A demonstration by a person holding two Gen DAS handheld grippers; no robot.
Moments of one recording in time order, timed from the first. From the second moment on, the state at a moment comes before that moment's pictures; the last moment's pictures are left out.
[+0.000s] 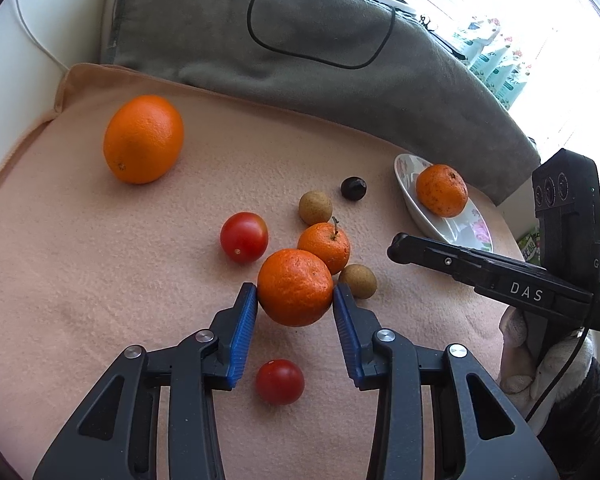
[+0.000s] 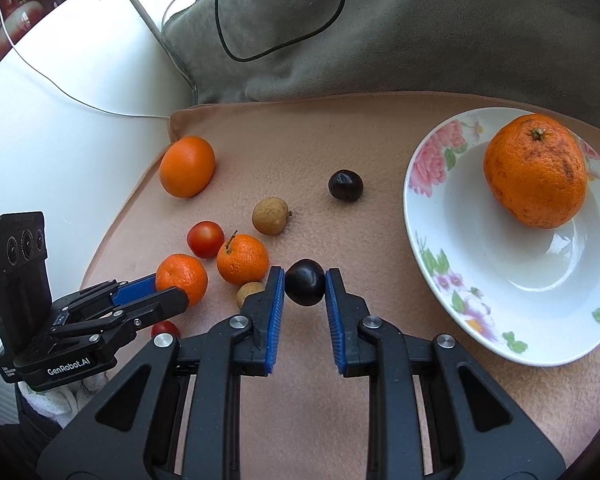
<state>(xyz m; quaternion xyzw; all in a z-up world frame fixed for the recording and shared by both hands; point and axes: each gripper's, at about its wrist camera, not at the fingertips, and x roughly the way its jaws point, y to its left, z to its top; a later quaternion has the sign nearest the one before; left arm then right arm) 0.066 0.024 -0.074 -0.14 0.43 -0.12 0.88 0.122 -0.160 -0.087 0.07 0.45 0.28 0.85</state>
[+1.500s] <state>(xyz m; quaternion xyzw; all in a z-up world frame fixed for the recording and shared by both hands) 0.120 -0.093 -0.043 -0.09 0.41 -0.22 0.88 0.107 -0.304 -0.066 0.12 0.40 0.16 0.89</state>
